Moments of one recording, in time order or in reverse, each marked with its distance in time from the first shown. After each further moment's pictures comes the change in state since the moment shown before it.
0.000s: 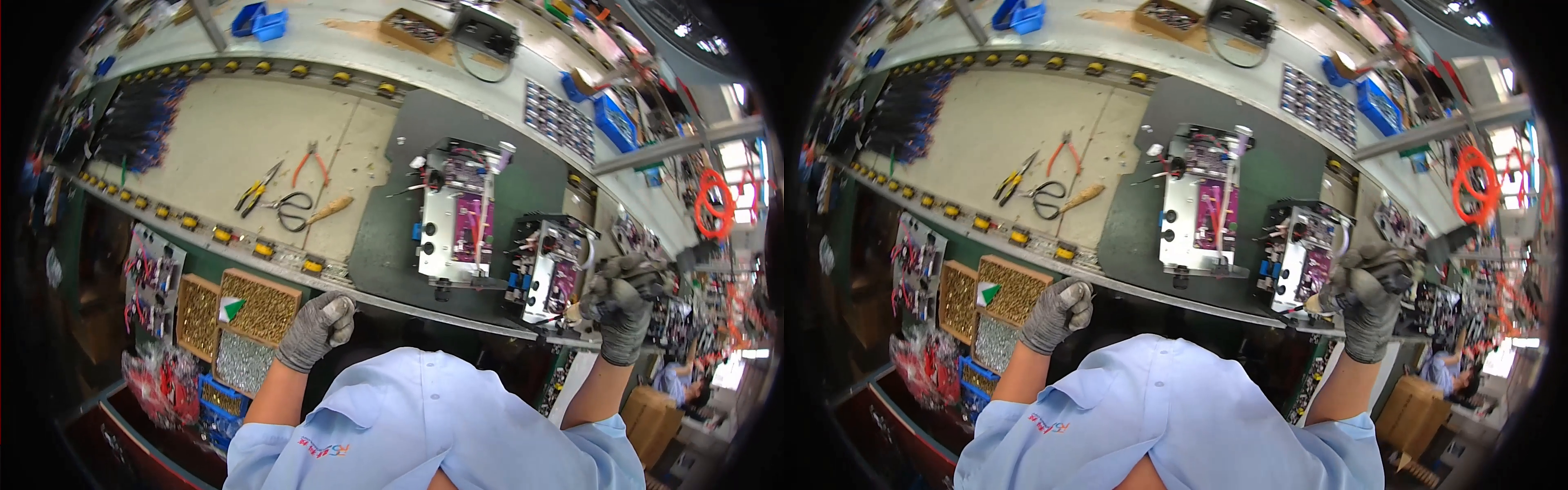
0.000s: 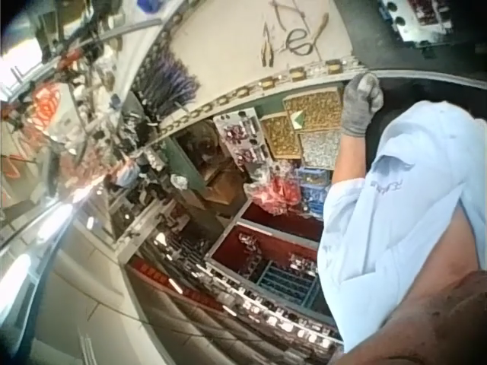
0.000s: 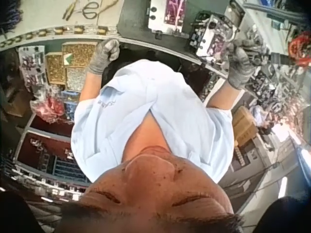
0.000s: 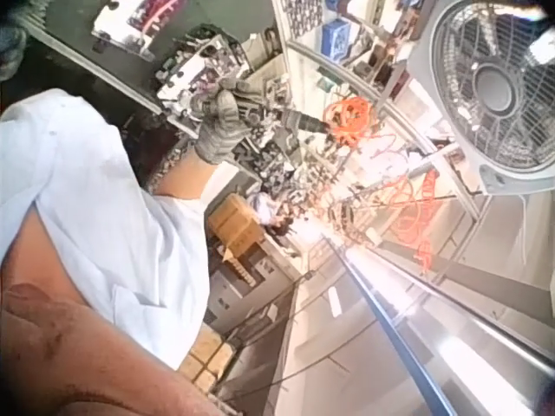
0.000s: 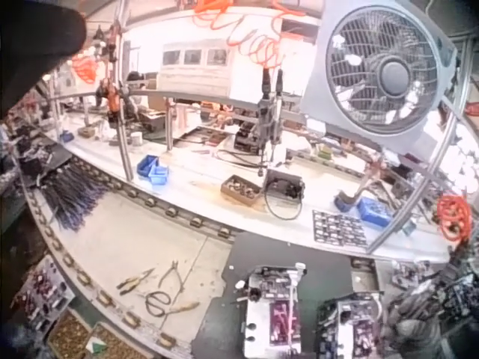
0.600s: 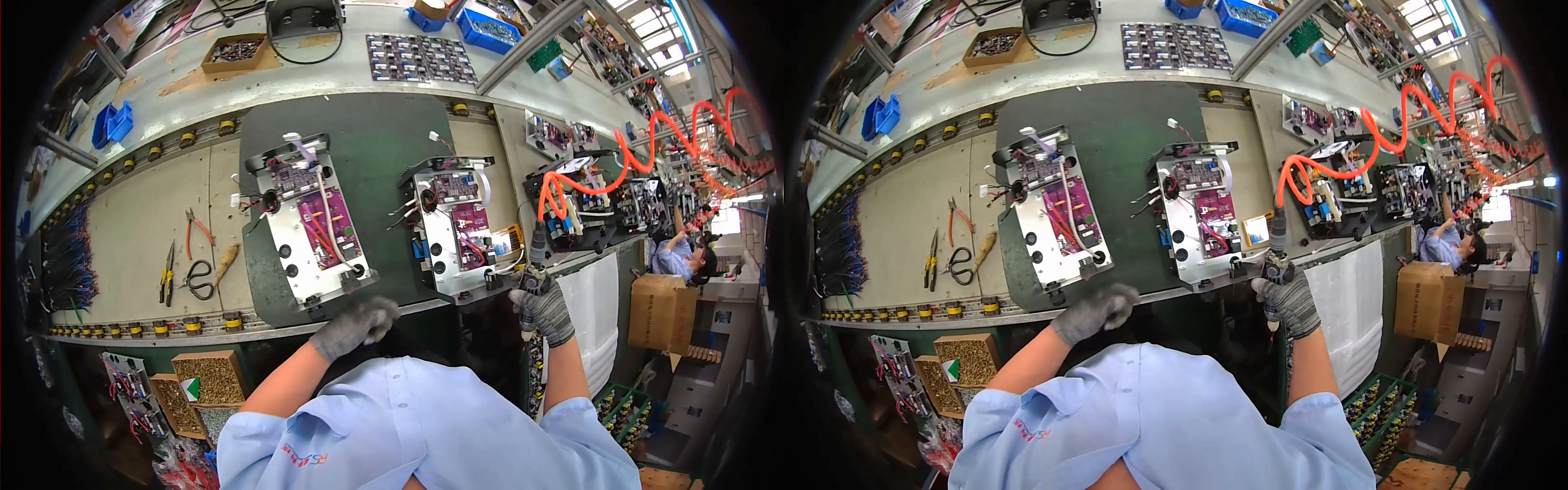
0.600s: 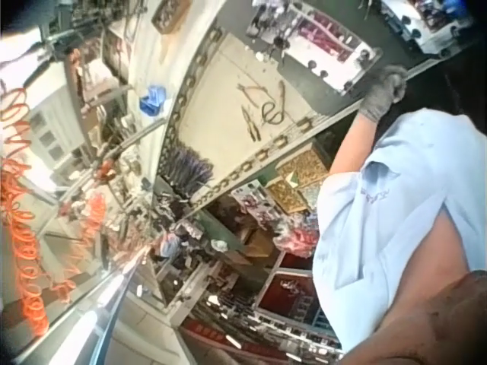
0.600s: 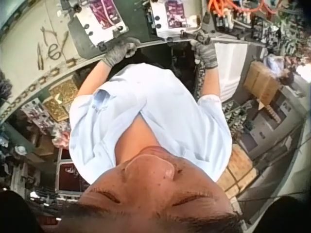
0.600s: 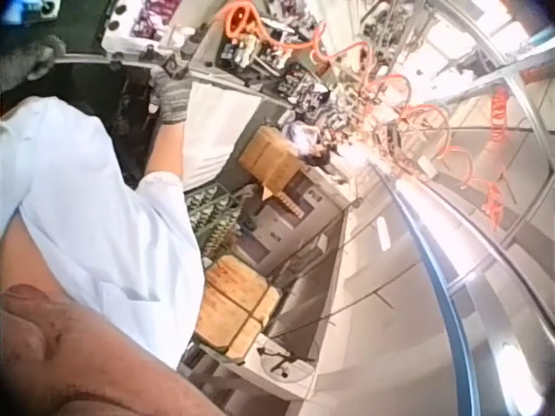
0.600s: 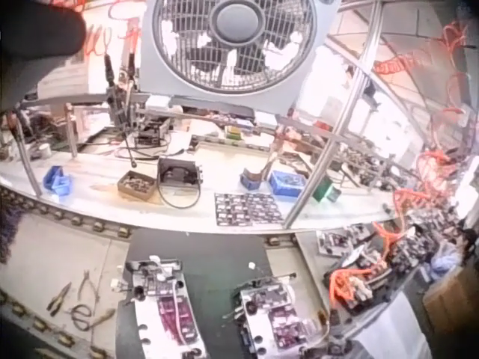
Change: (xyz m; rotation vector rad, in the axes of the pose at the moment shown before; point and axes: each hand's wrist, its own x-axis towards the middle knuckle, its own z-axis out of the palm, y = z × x) left_hand 0.133 -0.114 0.150 0.248 -0.678 -0.287; right_hand -0.110 0.086 -0.170 -0.396 0.416 0.596
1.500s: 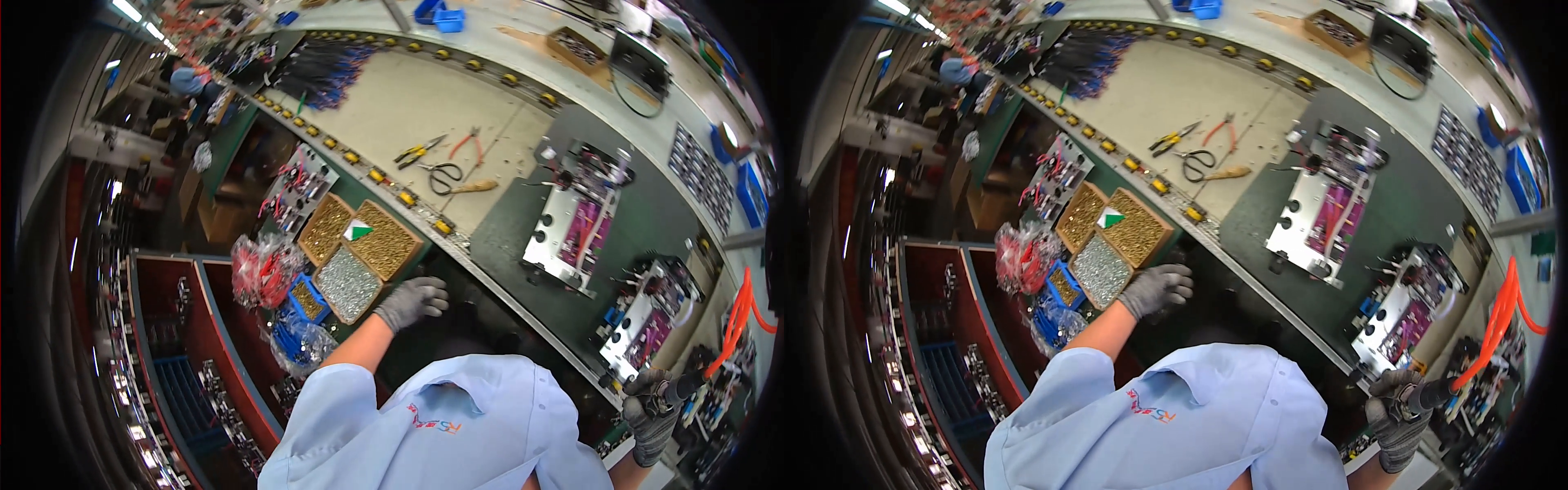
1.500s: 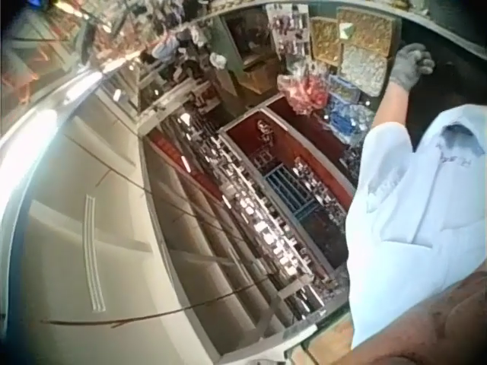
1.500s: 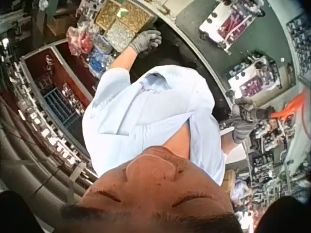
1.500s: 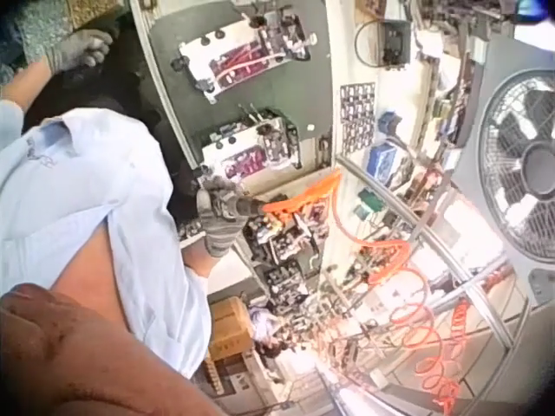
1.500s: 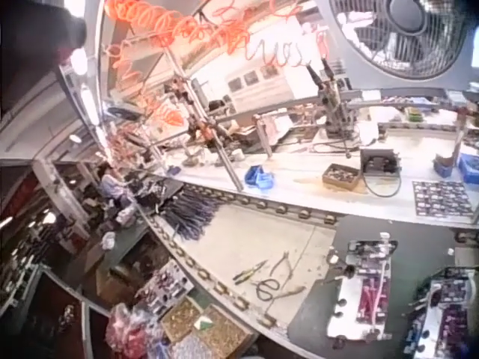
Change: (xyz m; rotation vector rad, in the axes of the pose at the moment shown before) left_hand -0.235 -0.115 -0.033 -0.667 0.800 0.390; right_hand -0.020 -0.074 0.036 -0.108 -0.577 -0.376
